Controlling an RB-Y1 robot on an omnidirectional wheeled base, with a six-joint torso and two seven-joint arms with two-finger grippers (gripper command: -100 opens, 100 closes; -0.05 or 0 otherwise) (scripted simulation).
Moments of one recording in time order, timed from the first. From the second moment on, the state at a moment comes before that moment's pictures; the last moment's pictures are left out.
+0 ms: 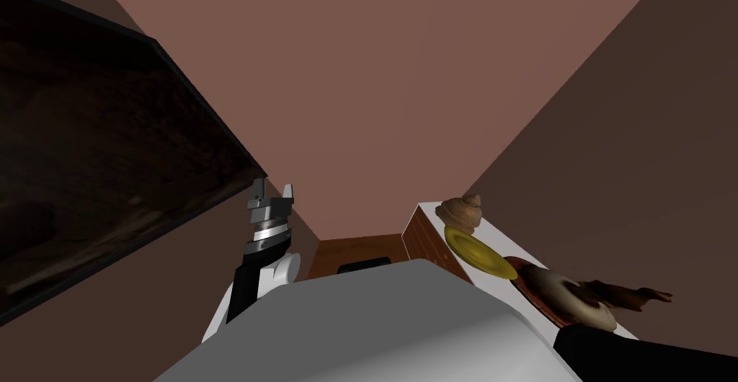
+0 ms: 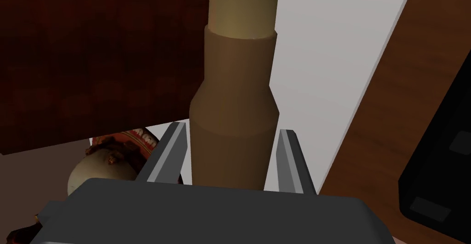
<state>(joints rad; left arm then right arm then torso) 0.47 0.00 0.03 -2.30 0.02 -0.44 0.10 1.62 -0.92 -0.07 -1.57 0.41 0.10 0.62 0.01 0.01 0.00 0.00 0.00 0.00</state>
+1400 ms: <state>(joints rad) 0.47 0.00 0.03 -2.30 0.02 -0.44 0.10 1.57 -0.98 -0.16 -1.35 0.39 -0.27 0.43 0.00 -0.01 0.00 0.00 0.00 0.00</state>
